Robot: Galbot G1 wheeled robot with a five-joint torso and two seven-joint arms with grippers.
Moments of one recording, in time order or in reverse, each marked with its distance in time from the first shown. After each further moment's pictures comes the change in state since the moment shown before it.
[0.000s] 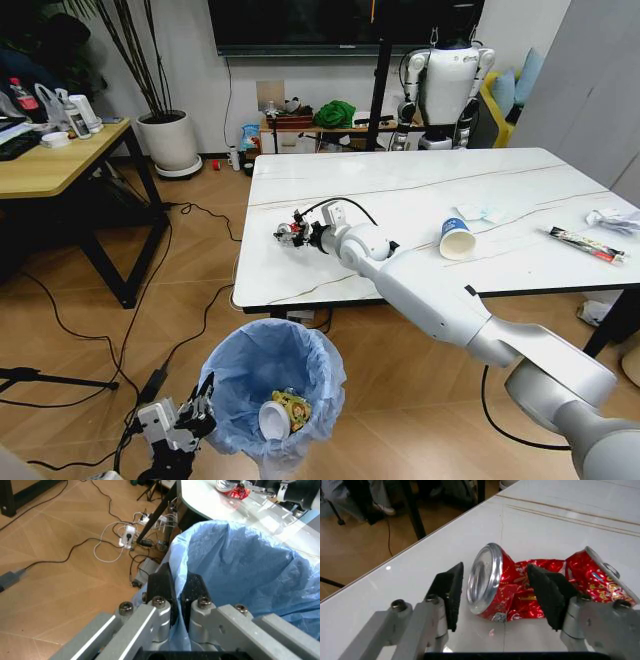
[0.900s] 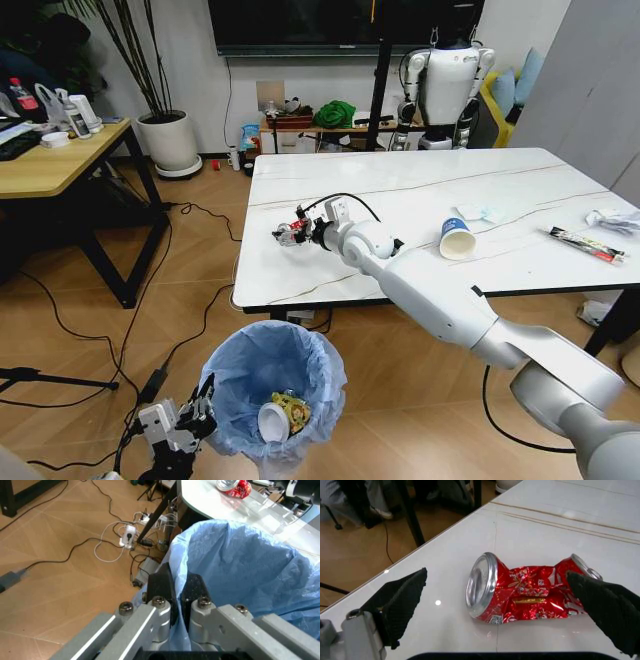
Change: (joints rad) left arm 0.003 -0.004 0.002 -0.001 0.009 0.000 0.001; right arm -0.009 -0.013 0.025 0.041 0.010 -0.025 0.028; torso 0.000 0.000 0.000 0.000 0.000
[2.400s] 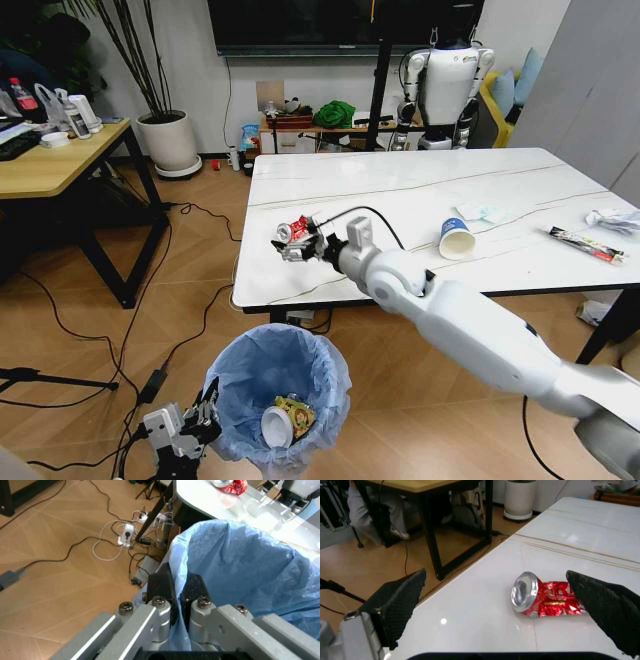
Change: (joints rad) left arm 0.023 -0.023 0.019 -0.009 0.040 -0.004 0.018; right arm -0.065 -0.143 -0.011 0.358 0.111 0.007 0.160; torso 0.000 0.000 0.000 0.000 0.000
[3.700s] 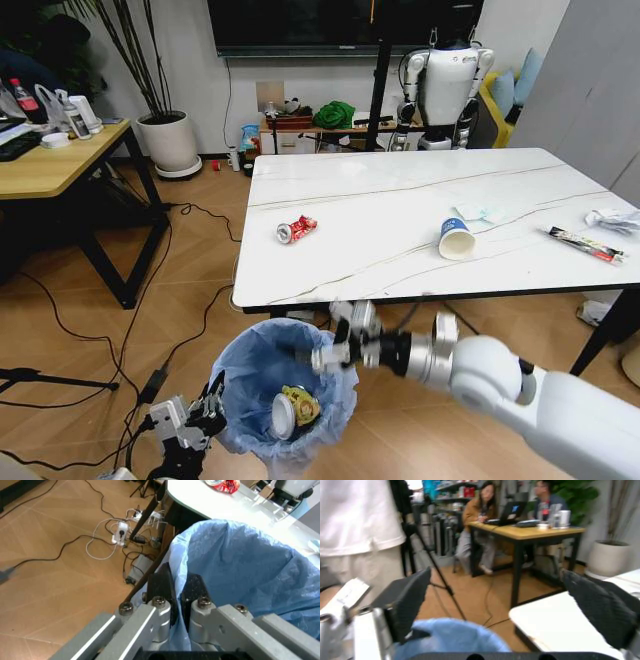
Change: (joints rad) left arm -0.011 0.024 0.020 0.000 -0.014 0.006 -0.007; right arm -0.524 -0.472 0.232 0.534 -0.077 0.442 -0.435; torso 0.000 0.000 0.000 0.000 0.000
